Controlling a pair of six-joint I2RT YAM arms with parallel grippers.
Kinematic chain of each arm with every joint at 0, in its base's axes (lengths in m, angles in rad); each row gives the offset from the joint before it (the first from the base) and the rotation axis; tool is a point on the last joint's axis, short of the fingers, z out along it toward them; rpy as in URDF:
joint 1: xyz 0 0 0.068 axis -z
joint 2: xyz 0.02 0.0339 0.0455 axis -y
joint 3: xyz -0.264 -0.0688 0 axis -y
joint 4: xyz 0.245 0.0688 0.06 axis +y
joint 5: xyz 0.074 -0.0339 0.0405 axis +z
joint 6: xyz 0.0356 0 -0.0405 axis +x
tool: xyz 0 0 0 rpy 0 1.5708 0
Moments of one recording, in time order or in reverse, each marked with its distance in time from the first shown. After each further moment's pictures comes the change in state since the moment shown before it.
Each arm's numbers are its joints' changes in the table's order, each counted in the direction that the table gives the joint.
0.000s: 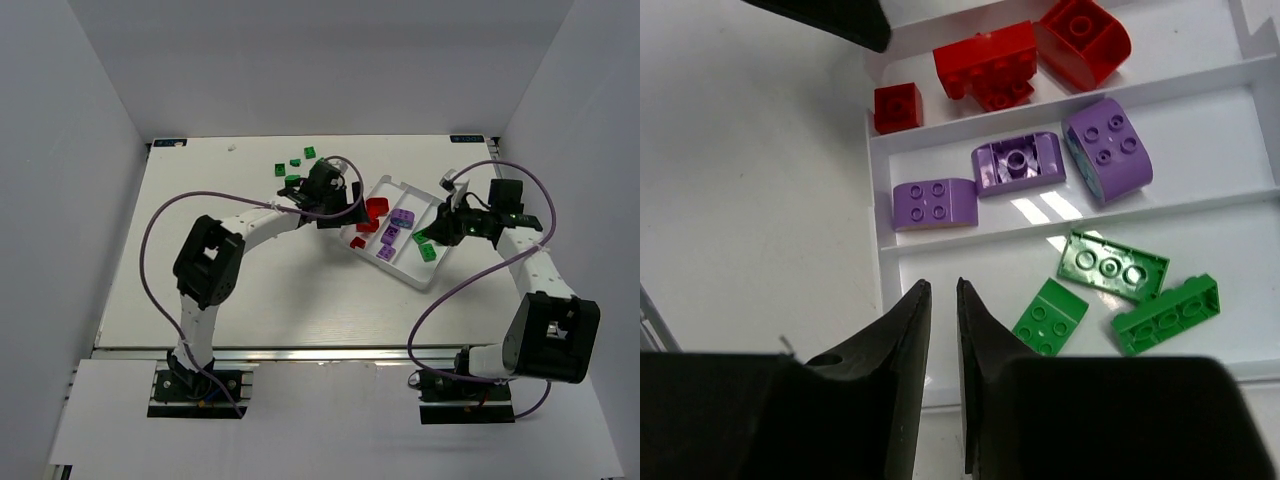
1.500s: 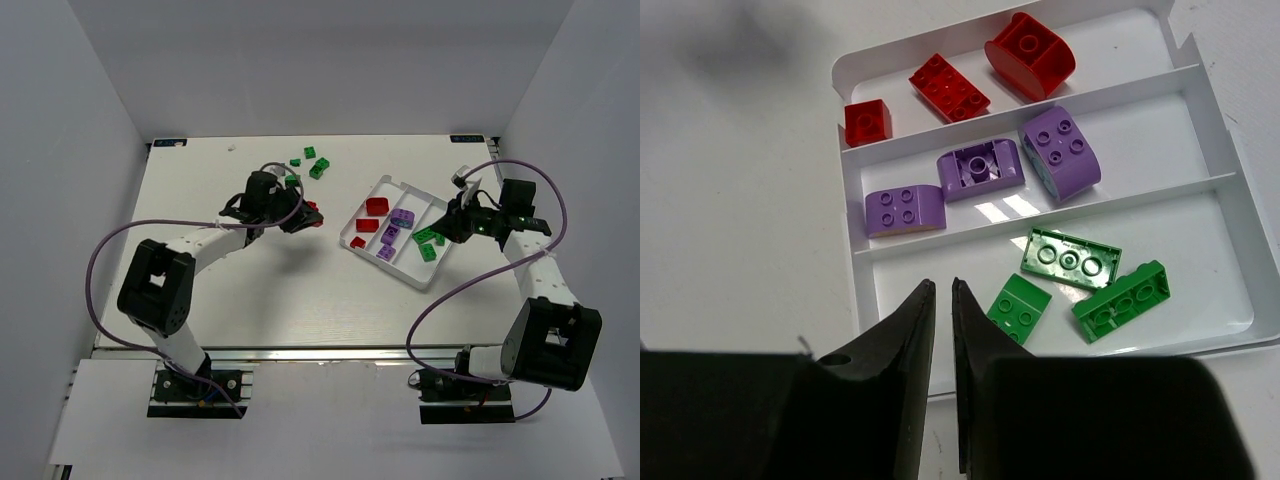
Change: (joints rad) left arm -0.241 0.400 -0.509 -0.256 -0.140 -0.305; right arm 0.055 0.016 -0.002 -0.052 0.012 0.015
